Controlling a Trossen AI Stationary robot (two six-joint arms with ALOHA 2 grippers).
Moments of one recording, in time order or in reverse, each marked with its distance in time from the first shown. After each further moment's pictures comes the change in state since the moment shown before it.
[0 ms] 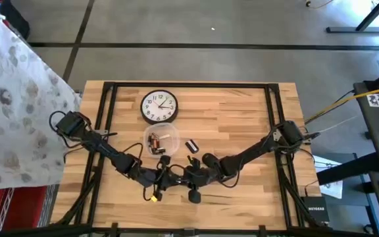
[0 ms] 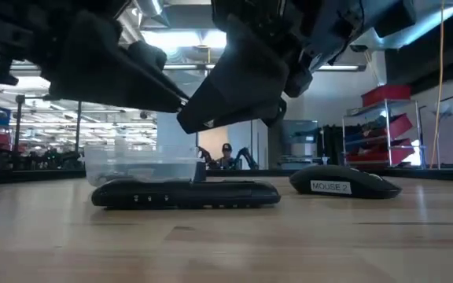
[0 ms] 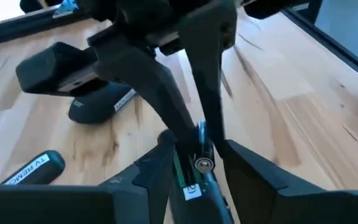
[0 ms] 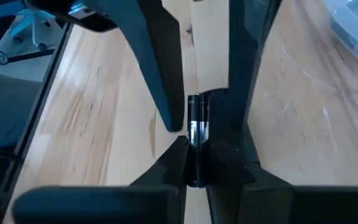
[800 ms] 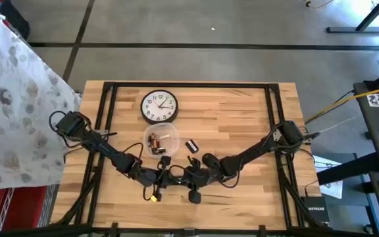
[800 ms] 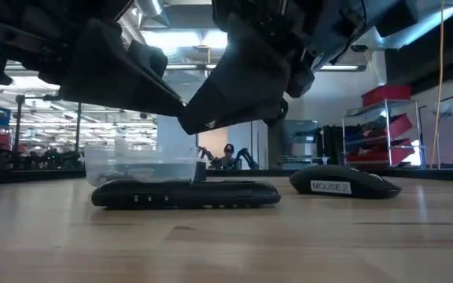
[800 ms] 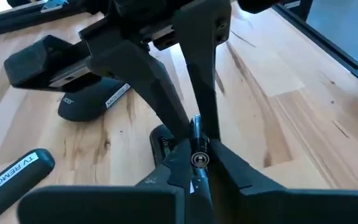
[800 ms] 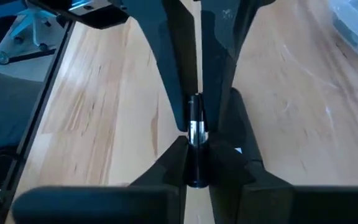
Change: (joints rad) left arm 0.006 0.001 0.000 -0.017 0.038 -0.016; right arm -0.001 0.000 0.000 -0.007 0.018 0.022
